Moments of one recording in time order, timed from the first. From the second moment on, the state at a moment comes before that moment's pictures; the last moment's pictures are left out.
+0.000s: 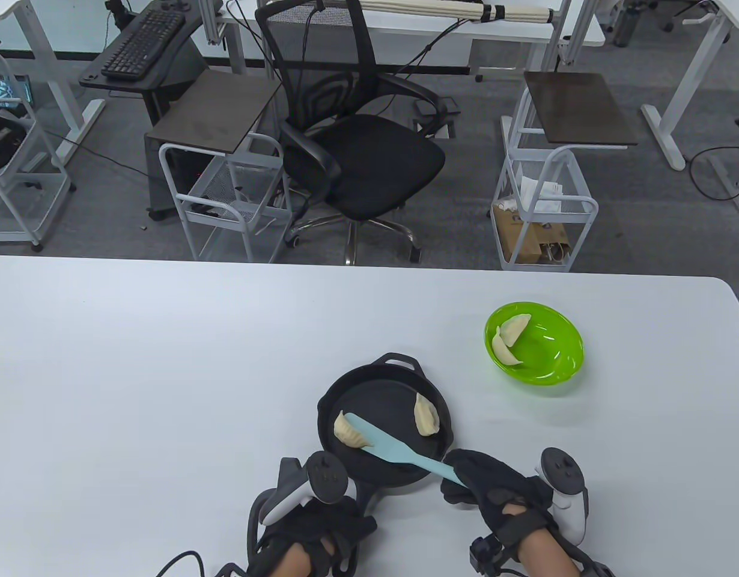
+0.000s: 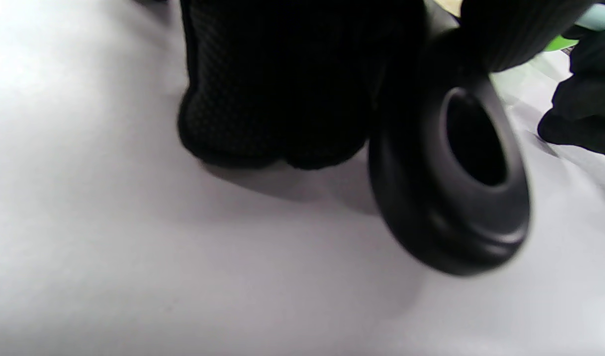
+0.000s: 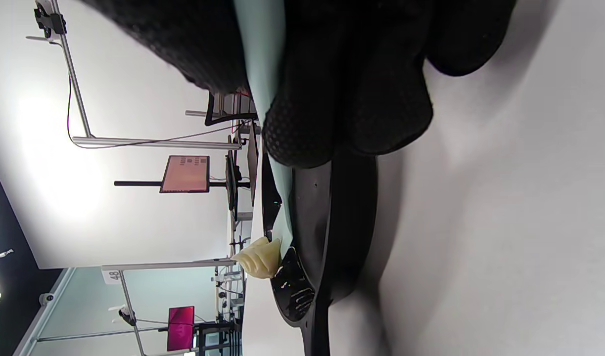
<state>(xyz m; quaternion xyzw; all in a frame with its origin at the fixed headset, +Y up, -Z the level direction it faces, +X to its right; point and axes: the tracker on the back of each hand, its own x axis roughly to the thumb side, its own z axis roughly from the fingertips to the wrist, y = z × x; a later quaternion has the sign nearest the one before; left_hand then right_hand) -0.105 -0.778 -0.263 -0.33 -0.06 0.17 0.93 0.222 -0.800 -0.288 -0.04 0.18 0.72 0.67</state>
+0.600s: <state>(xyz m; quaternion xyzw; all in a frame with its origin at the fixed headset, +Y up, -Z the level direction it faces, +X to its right) -0.106 -0.779 -0.263 -0.34 -0.06 0.17 0.92 0.248 -0.793 -0.289 -0.10 0.05 0.63 0.77</state>
